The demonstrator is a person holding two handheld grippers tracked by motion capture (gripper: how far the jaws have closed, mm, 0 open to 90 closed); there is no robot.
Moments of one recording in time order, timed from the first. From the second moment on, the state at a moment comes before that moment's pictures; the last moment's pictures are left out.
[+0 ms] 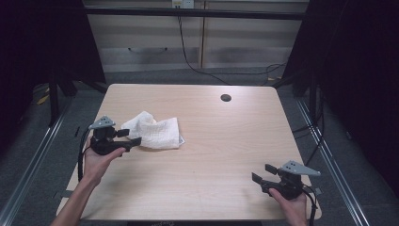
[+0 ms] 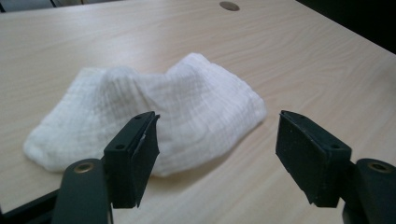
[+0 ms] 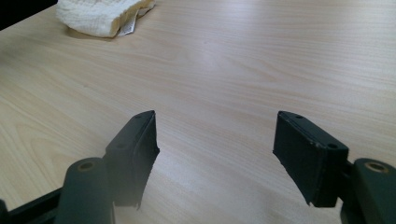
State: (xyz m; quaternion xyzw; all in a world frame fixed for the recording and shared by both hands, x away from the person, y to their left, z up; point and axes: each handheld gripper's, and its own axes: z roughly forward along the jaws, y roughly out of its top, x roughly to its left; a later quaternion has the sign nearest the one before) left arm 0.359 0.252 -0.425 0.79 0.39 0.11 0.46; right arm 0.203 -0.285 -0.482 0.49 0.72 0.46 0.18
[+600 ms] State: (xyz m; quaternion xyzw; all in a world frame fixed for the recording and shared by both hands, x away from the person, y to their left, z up) left arm 0.426 0.242 -0.439 0.81 0.40 0.10 0.42; right arm 0.205 -0.284 -0.484 0.49 0.72 0.46 0.18
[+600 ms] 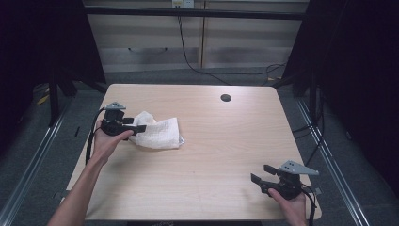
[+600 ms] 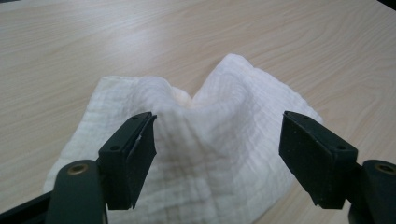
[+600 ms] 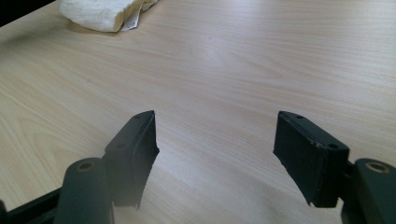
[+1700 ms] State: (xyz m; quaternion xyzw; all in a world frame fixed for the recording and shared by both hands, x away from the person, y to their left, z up) left arm 0.443 0.219 -0.496 0.84 0.41 0.09 0.34; right arm 0.204 -0.282 -0.486 0.48 0.73 0.46 0.17
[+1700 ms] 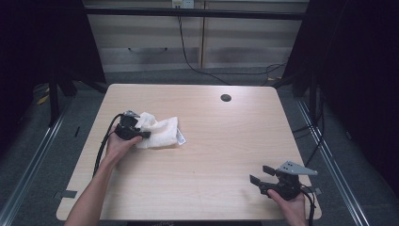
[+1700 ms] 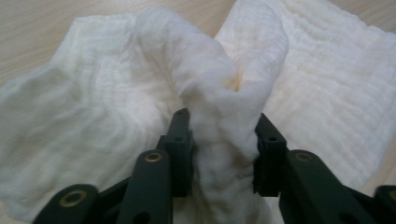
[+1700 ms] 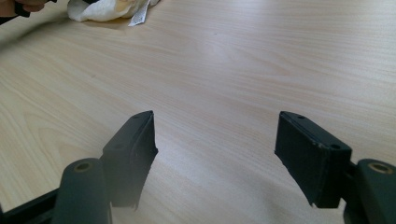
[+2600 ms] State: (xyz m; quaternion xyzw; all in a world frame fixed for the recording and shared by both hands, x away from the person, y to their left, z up) left arm 0.393 0.205 -0.502 0.84 0.37 0.07 0.39; right arm 0.207 -0.280 -0.487 0.48 0.73 0.45 0.16
